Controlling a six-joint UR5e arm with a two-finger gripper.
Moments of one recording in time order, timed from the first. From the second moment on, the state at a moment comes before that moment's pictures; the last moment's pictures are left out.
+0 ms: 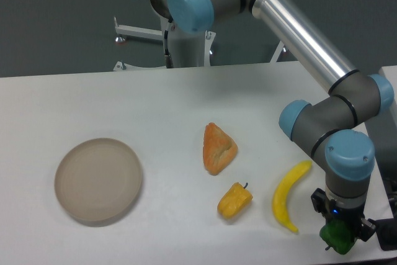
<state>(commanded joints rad) 2.36 -2.63 -0.49 -1.26 1.66 1.28</state>
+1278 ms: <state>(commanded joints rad) 2.36 -2.22 -0.96 -1.39 1.49 1.34</state>
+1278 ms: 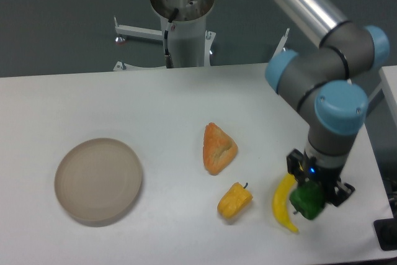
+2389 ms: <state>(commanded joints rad) 2.54 -1.96 -1.58 -1.21 1.42 1.65</state>
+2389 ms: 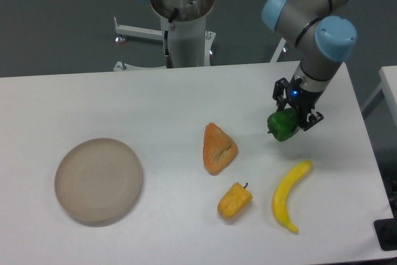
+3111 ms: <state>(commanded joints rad) 2.53 -1.94 -1.65 -1.22 1.37 1.60</state>
